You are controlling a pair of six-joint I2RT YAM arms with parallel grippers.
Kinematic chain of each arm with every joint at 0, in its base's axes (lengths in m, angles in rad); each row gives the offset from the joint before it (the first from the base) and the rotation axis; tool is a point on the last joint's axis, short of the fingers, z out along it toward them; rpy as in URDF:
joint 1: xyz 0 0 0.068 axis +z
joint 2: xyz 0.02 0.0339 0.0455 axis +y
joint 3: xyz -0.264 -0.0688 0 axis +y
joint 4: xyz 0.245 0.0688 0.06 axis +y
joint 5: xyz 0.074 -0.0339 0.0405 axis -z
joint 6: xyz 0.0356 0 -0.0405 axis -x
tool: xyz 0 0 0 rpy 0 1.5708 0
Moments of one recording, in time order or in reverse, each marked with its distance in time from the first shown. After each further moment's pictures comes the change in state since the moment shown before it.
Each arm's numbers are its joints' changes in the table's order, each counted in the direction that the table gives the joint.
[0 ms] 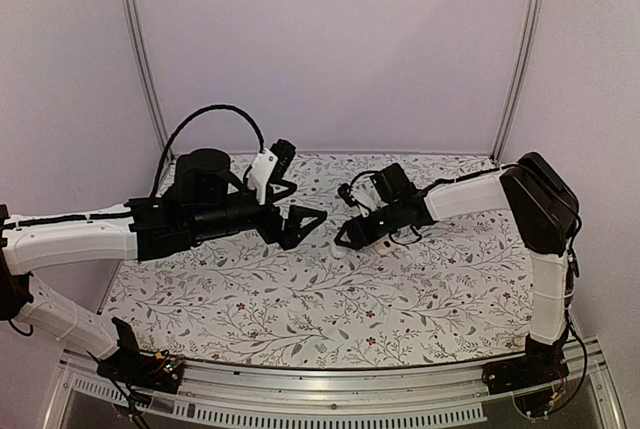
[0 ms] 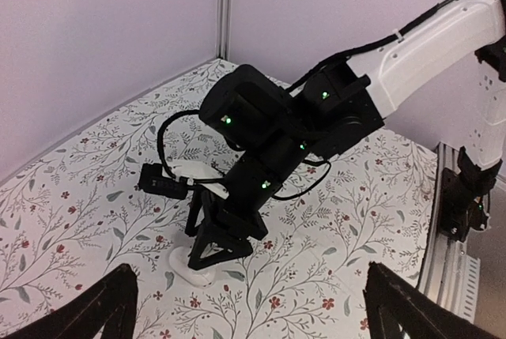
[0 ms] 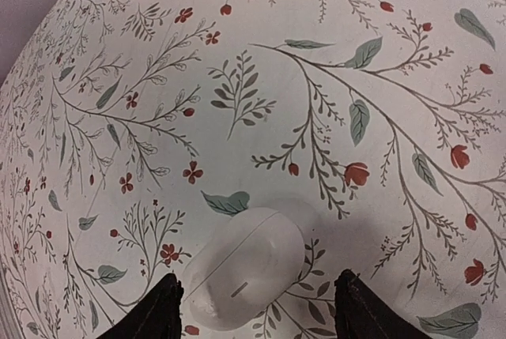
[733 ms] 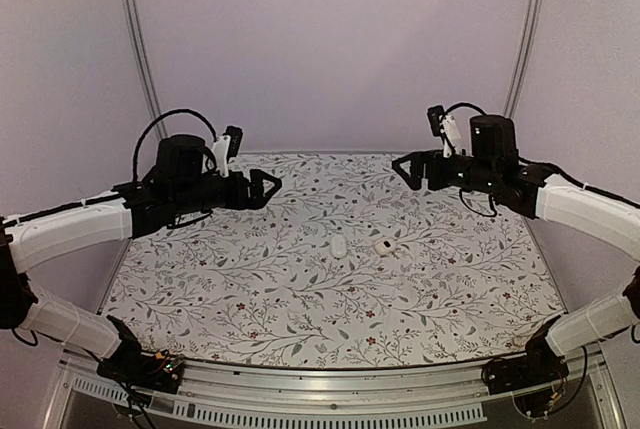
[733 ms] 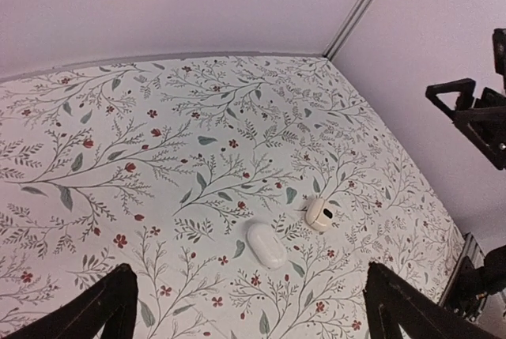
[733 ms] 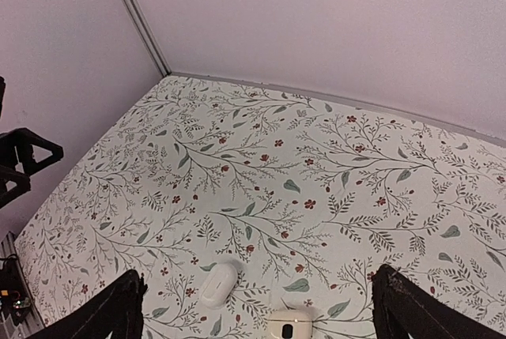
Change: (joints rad) left arm 0.298 -0.004 -0.008 0.112 0.049 0.288; right arm -0.138 -0.719 0.251 -0.018 0.219 -0.107
